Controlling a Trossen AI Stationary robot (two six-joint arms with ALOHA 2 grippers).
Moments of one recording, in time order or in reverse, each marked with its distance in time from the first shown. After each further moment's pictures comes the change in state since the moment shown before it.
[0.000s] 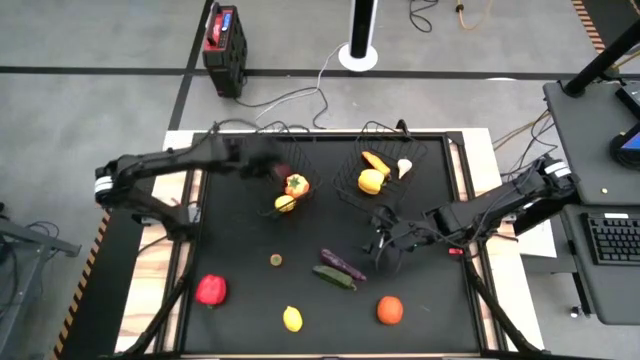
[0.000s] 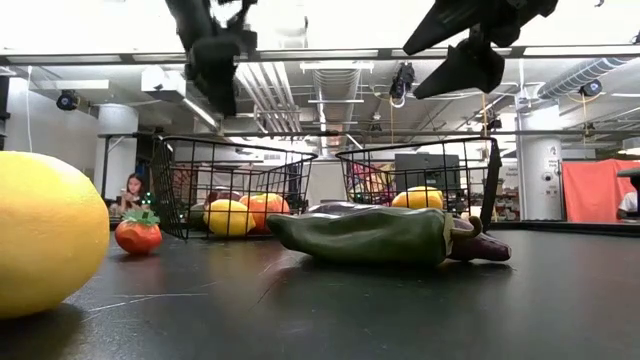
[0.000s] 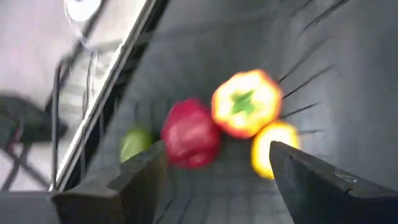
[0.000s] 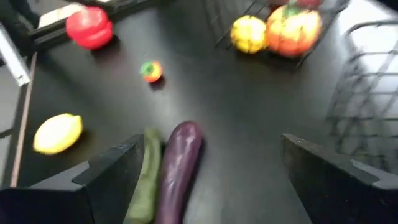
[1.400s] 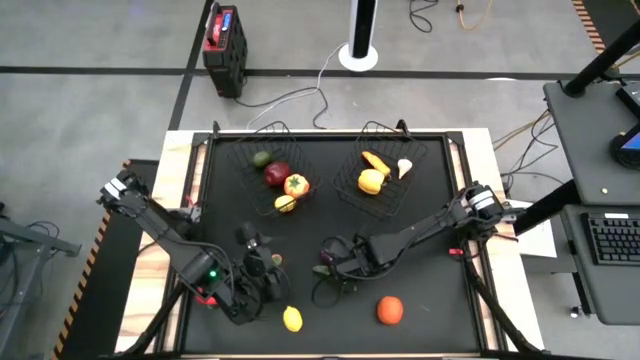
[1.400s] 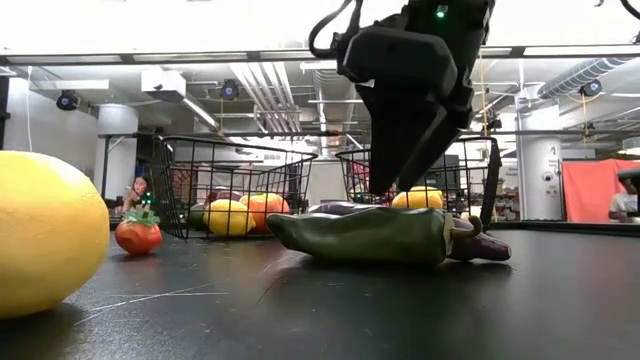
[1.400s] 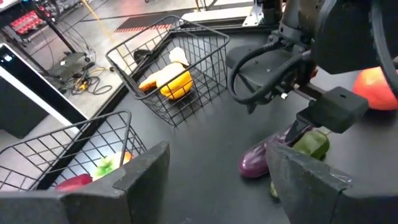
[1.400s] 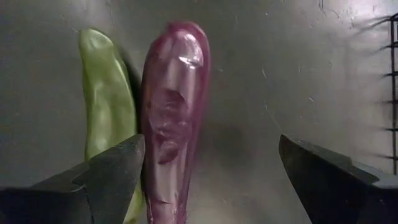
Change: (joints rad) left arm -0.978 0.134 0.000 0.164 -0.726 -0.645; right arm 0.025 0.672 0.598 -0.589 -0.074 0.208
